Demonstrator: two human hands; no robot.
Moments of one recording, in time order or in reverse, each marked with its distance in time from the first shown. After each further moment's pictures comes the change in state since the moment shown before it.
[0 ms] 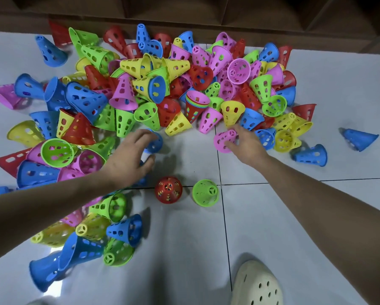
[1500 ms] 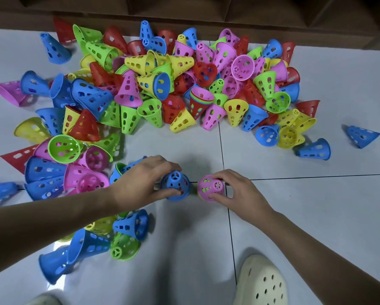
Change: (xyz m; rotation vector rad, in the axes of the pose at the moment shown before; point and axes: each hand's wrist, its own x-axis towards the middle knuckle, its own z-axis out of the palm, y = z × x) left_hand -0.039 0.038 0.003 -0.096 -0.086 0.334; right_hand -0.146 -0.043 0.023 0.227 -0.179 -0.204
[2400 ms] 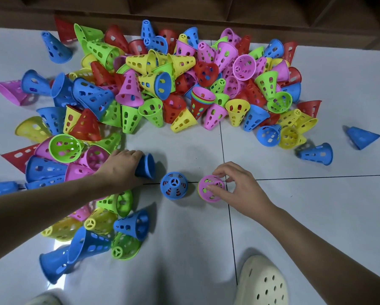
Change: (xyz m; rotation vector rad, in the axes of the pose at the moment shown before) left_hand -0.009 -0.063 -0.006 0.400 -0.287 -0.534; right_hand 0.011 -0.005 -0.004 0.138 0.058 -0.011
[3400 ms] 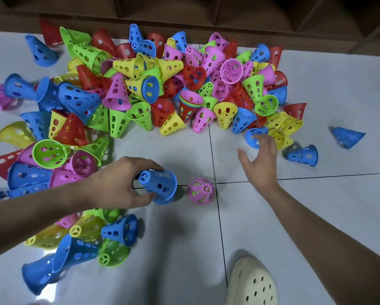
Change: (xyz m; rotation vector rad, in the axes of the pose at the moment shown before) left_hand -0.029 0.047 -0.054 -0.513 0.110 0.437; right_hand 0.041 0.072 -0.053 -0.264 0.585 0.155
